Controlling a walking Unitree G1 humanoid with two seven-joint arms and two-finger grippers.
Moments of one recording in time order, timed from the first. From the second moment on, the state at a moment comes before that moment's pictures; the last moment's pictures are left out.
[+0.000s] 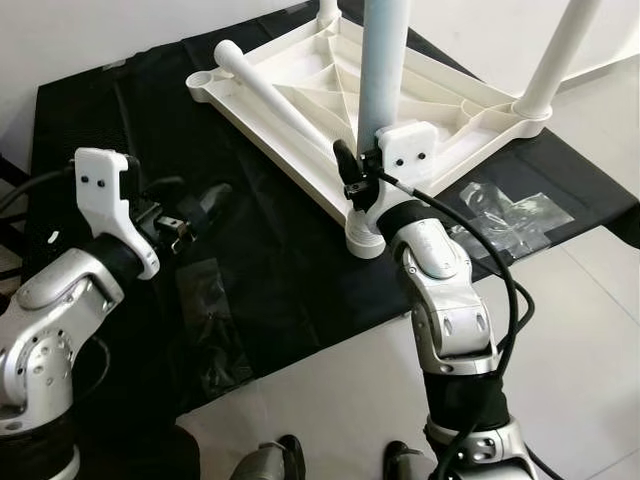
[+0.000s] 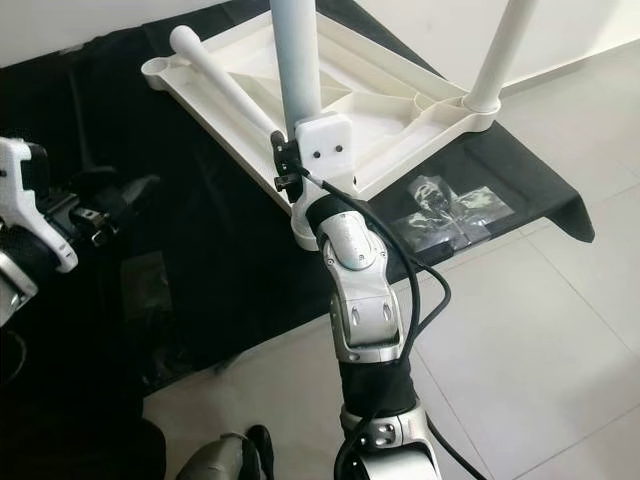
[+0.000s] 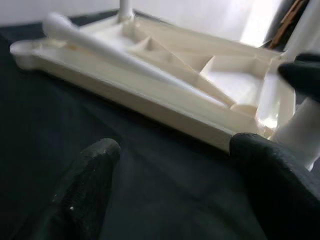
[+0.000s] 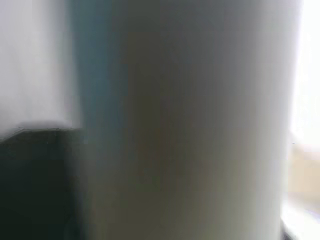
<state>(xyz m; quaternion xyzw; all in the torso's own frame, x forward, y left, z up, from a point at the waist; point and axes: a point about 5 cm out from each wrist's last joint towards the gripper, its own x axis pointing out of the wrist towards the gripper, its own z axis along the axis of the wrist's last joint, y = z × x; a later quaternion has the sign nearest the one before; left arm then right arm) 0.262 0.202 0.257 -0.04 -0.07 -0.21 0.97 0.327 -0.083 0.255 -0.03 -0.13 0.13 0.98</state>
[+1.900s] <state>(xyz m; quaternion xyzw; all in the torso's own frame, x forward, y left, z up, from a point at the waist) 0.165 0.138 0.230 -0.05 -0.13 -0.37 0.92 0.366 -0.146 0.275 -0.11 -0.10 0.47 0.87</state>
